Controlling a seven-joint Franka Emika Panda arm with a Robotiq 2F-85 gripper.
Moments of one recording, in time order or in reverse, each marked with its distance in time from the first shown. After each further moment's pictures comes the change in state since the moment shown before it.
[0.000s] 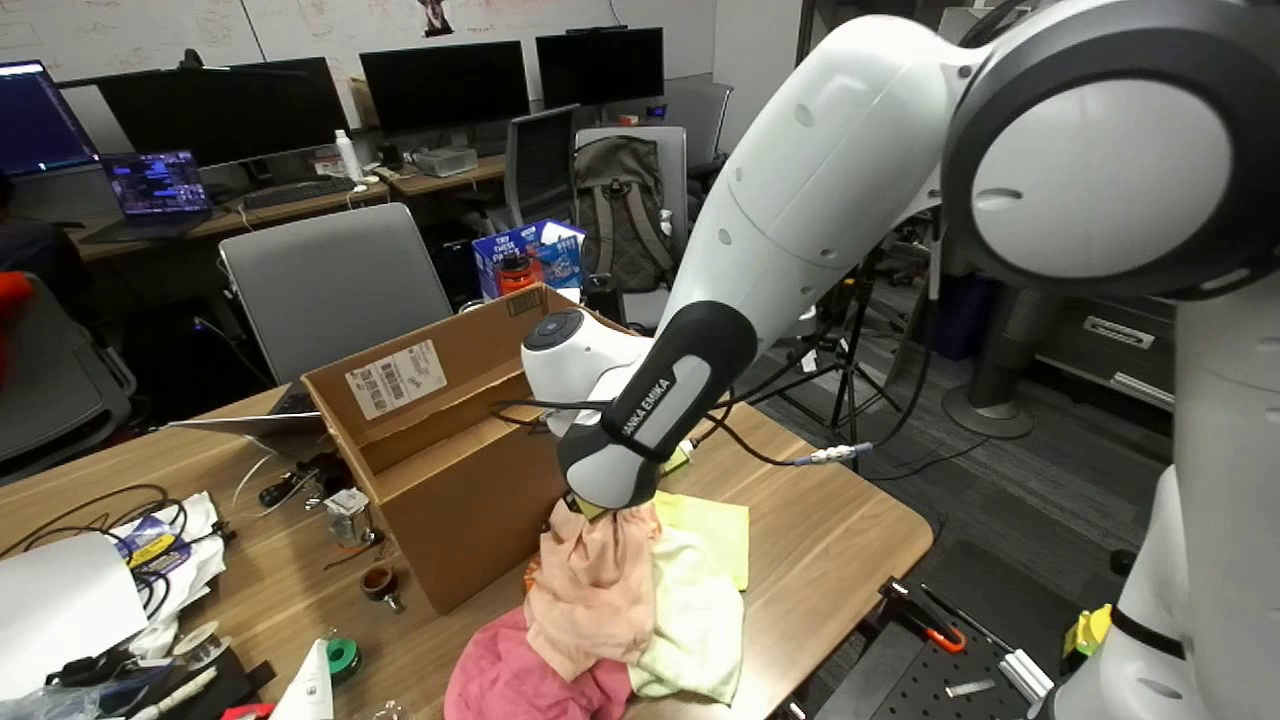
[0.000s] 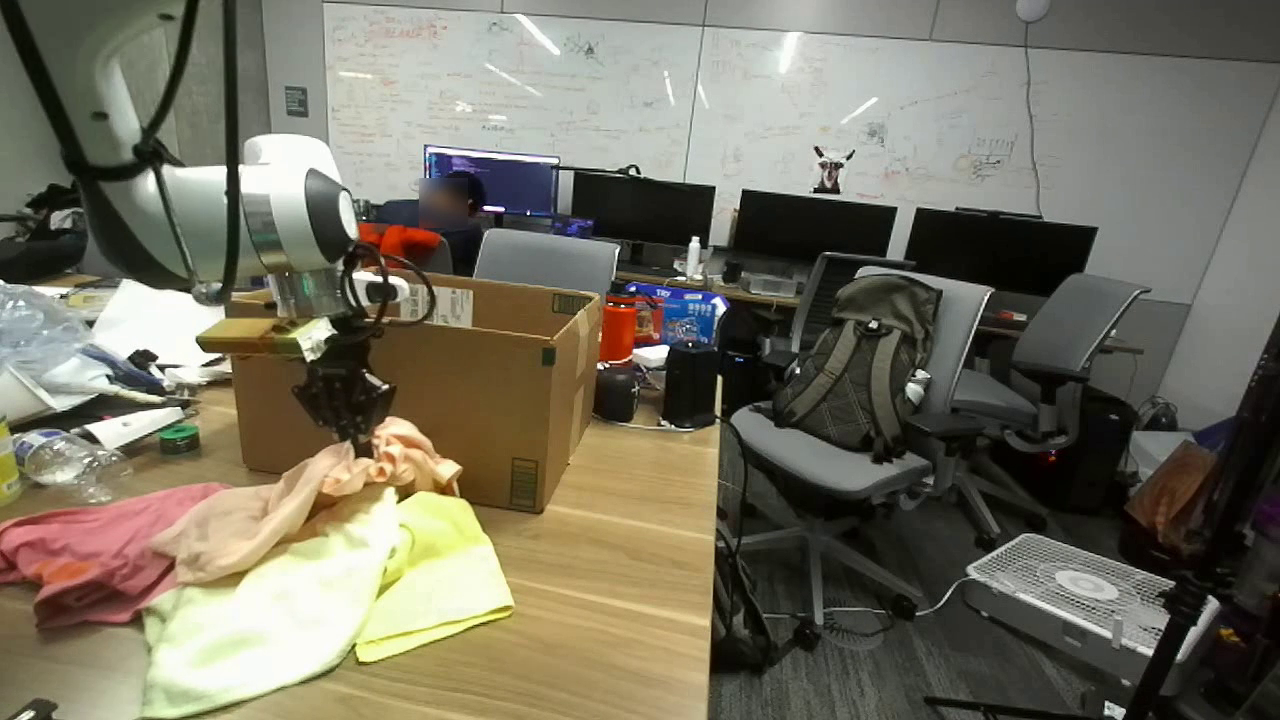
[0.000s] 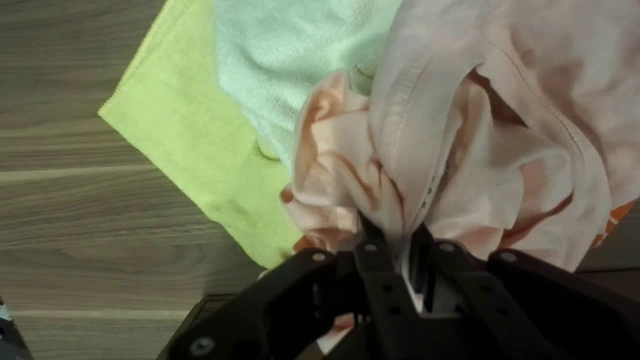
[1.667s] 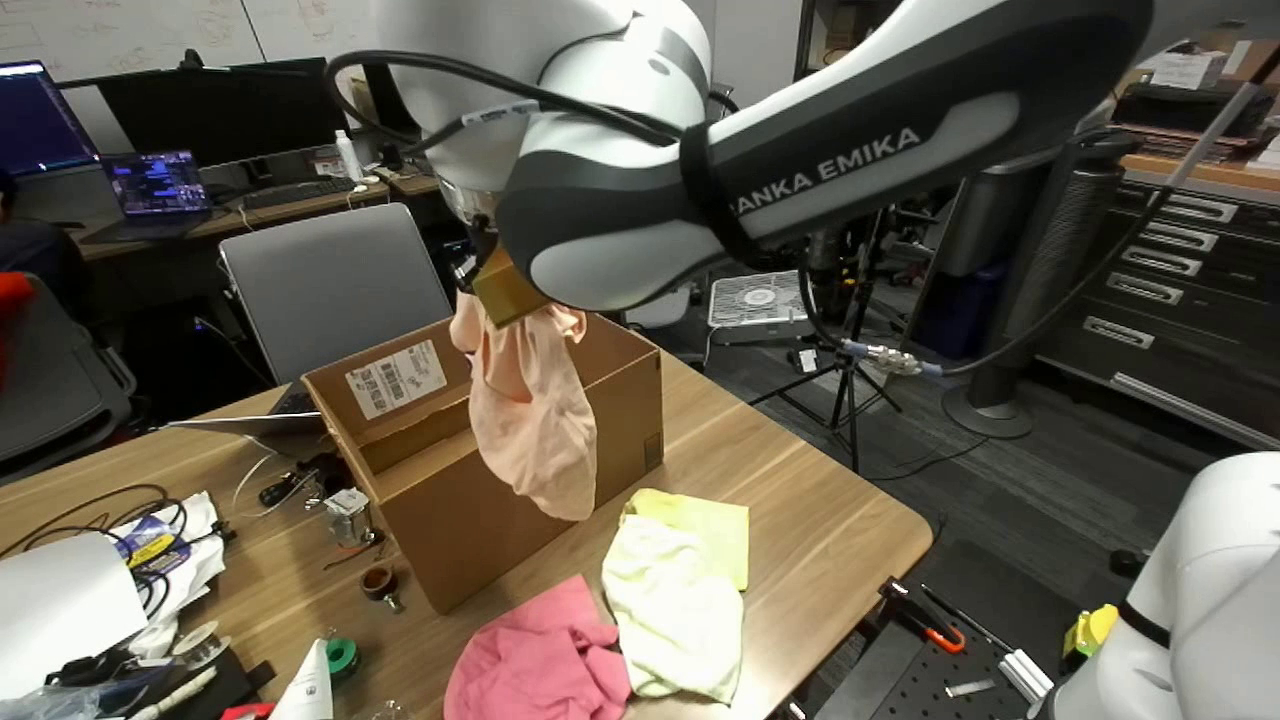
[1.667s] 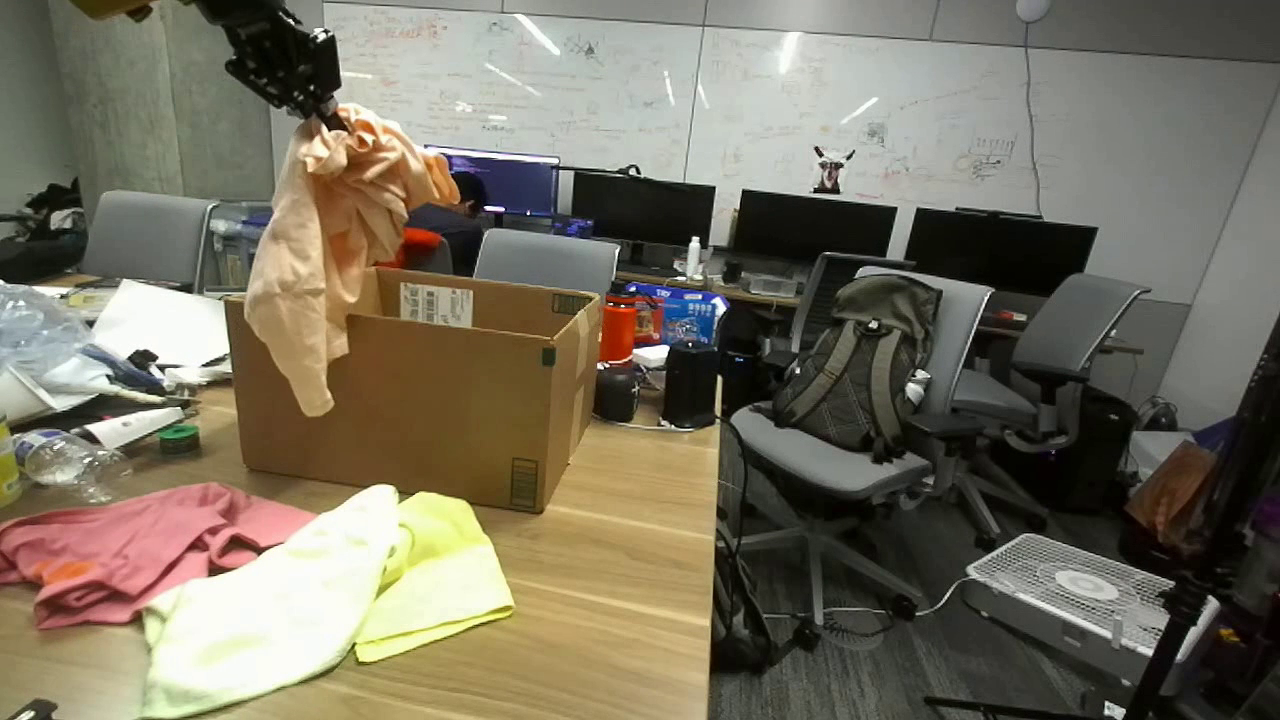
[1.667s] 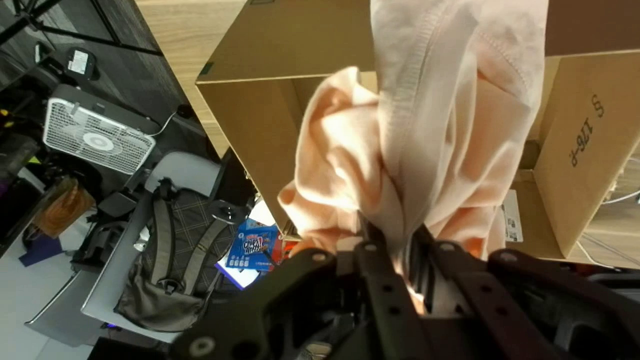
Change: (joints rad) arm -0.185 -0.527 0.354 0.137 -0.343 -0.305 0.214
